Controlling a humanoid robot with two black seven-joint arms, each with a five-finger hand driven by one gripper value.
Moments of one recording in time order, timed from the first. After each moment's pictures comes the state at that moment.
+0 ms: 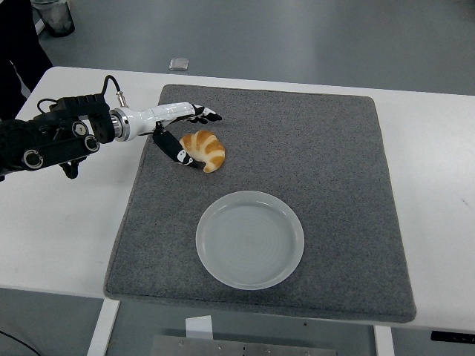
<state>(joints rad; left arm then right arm) -1.18 0.52 0.13 -0.97 0.80 -0.05 -0.29 0.07 0.00 -0.16 0.15 0.08 -0.19 -0.03</state>
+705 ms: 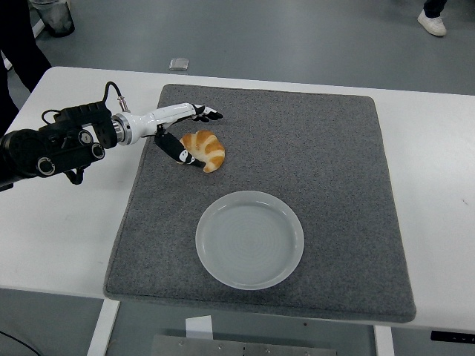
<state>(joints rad) -1.14 0.48 0.14 -0.89 0.80 0.01 -0.38 0.07 0.00 -0.16 0.15 0.08 -0.19 -0.03</state>
